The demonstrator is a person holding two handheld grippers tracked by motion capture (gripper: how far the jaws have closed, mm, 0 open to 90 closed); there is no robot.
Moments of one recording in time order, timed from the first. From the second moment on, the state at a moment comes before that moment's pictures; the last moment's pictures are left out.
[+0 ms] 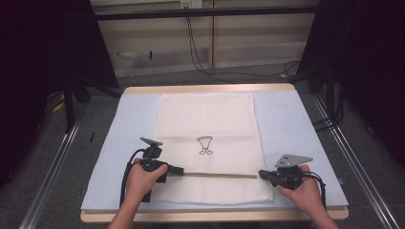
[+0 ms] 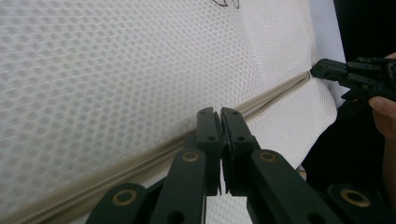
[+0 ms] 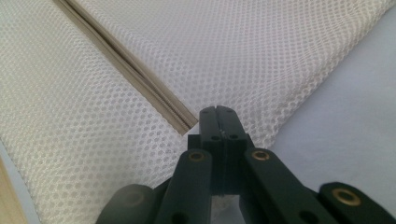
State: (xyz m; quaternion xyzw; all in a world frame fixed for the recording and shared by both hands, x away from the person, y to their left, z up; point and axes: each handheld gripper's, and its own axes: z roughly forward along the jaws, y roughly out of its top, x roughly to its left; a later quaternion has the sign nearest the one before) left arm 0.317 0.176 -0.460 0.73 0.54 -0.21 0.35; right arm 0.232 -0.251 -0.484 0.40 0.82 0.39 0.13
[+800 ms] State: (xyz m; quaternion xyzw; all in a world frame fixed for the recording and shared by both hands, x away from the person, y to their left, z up) left arm 0.310 0.242 -0.460 0.71 0.56 -0.20 0.37; right arm 0.231 -0.250 -0.484 0.40 0.82 0.39 0.13
